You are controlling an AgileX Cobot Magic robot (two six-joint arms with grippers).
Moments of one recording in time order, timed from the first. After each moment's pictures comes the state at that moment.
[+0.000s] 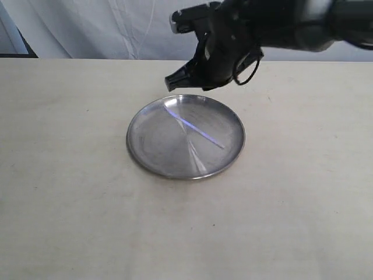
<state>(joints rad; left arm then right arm) -0.32 0.32 -0.13 0.86 0.24 -1.28 0.52 1.89 -1.47 -0.37 0.69 0.42</state>
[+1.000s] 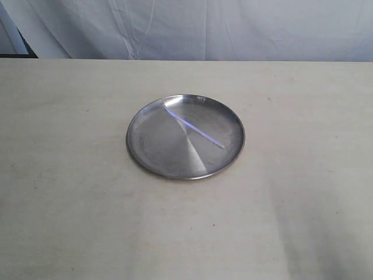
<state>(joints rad) -0.32 0.32 -0.13 0.86 0.24 -1.28 0.26 0.27 -0.21 -0.31 0.17 0.38</state>
